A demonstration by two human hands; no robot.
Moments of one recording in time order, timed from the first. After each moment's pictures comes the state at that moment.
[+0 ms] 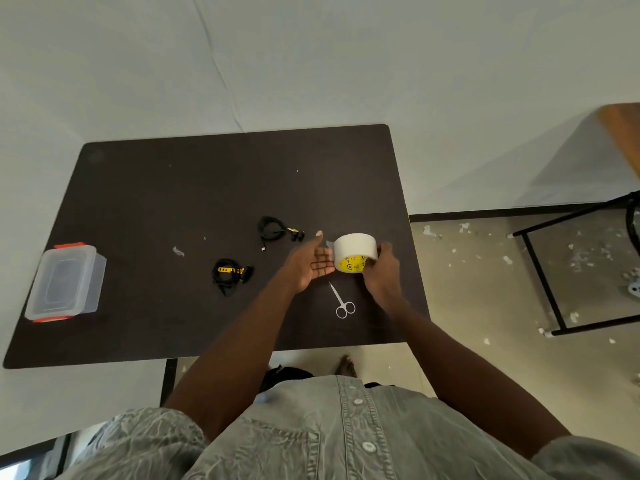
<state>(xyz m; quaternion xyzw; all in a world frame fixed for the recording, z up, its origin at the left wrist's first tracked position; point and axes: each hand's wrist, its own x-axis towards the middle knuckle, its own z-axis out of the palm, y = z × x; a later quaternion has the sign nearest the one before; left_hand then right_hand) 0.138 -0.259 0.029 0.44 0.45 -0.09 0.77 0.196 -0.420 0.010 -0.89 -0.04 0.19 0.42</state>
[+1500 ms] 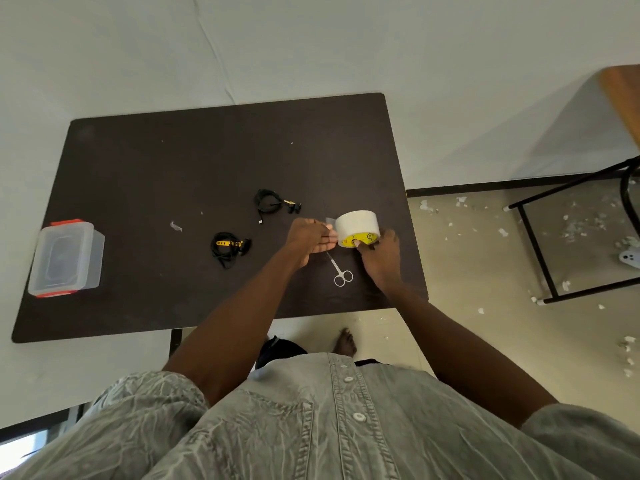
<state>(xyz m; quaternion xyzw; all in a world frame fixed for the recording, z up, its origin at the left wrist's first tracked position) 0.125 -0.282 0.048 0.55 0.43 -0.07 0.71 0.168 -0.439 0.007 -0.89 0.01 0.19 0.40</state>
